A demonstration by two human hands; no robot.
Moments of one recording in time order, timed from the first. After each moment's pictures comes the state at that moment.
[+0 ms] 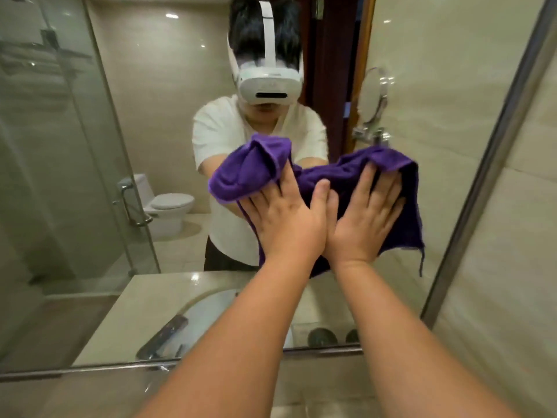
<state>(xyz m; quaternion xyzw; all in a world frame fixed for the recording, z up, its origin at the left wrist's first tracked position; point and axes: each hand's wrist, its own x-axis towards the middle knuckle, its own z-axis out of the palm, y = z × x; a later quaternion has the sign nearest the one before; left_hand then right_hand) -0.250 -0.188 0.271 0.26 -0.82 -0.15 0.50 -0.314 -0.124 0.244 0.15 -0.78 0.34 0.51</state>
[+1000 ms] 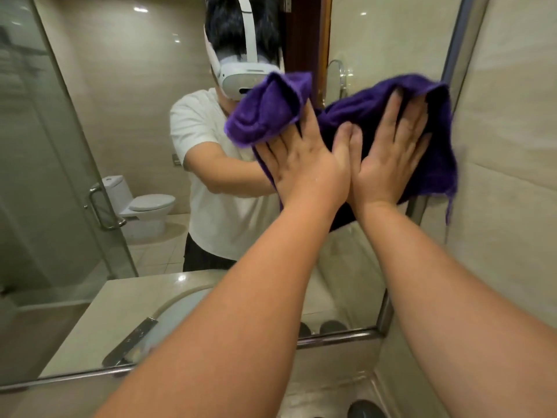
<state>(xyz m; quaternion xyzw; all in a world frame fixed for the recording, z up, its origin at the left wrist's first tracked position) -0.312 -0.104 0.334 0.20 -0.81 -0.19 0.51 -0.378 -0.035 0.317 0.15 -0.75 0.35 0.54</state>
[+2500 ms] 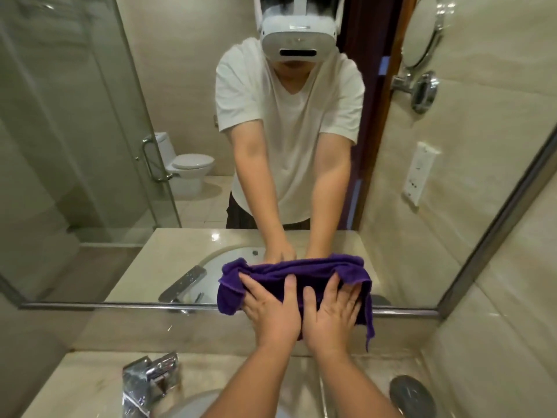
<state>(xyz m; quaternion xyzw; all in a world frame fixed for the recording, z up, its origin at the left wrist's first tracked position) -0.184 -0.197 0.034 0.47 -0.70 -0.46 0.29 -0.231 -0.133 -0.007 0.17 -0.91 0.36 0.13</state>
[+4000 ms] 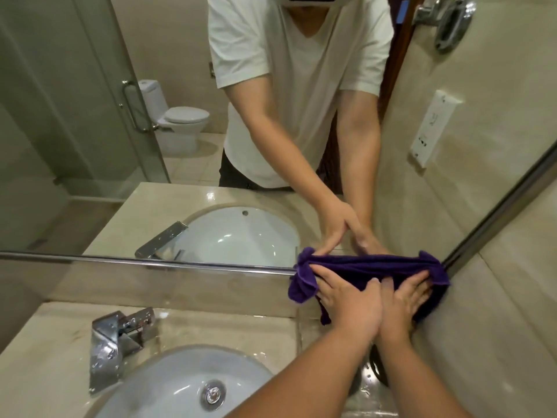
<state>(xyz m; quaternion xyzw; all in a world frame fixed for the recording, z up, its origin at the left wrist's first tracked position) -0.254 -0.065 0.017 0.42 -0.65 -0.62 0.11 -0.312 -0.014 -0.032 -0.06 -0.87 0.50 0.02</state>
